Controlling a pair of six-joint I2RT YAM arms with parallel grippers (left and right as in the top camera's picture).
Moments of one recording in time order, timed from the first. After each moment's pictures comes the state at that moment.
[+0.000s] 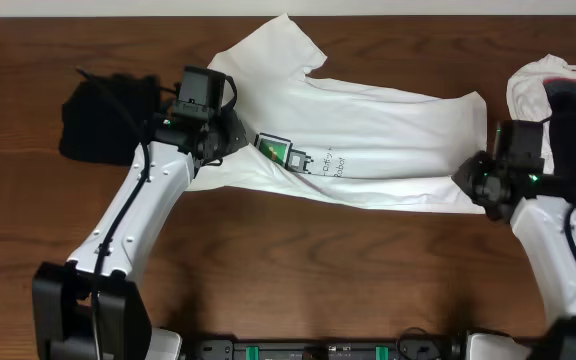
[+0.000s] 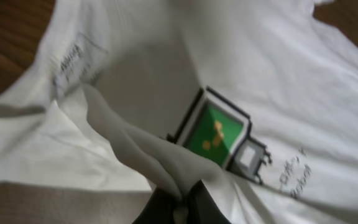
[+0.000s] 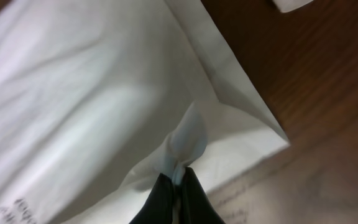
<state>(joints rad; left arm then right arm) -0.24 1.61 1.25 -0.69 0.00 -0.59 -0.11 1.42 0.88 -0.60 0.02 0.72</state>
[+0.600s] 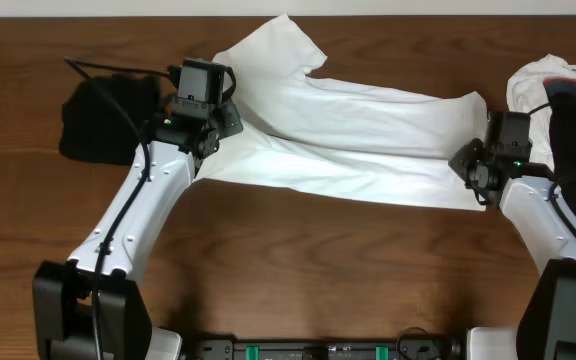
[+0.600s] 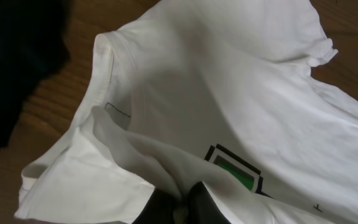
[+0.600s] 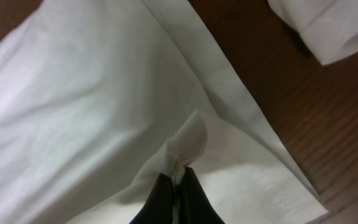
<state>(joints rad) -0.24 1.61 1.25 -0.57 -0.13 -0.54 -0.11 1.56 0.88 -0.39 0.07 0.72</state>
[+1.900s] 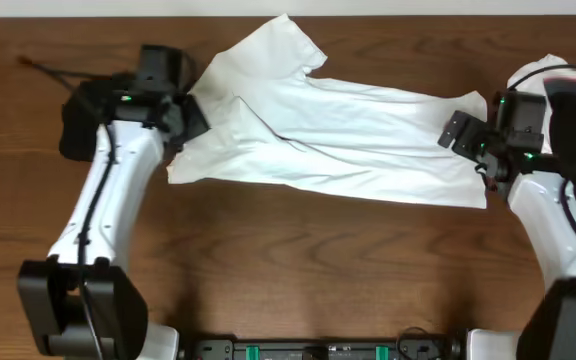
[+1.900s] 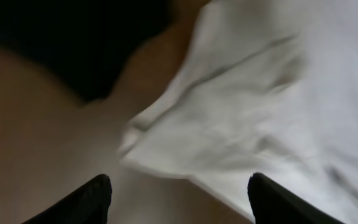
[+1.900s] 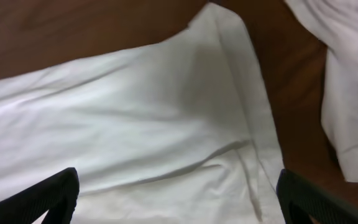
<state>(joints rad) -0.07 1.66 1.40 -0.96 -0.14 -0.59 -0.11 1.50 0.97 -0.36 -0.05 0.33</state>
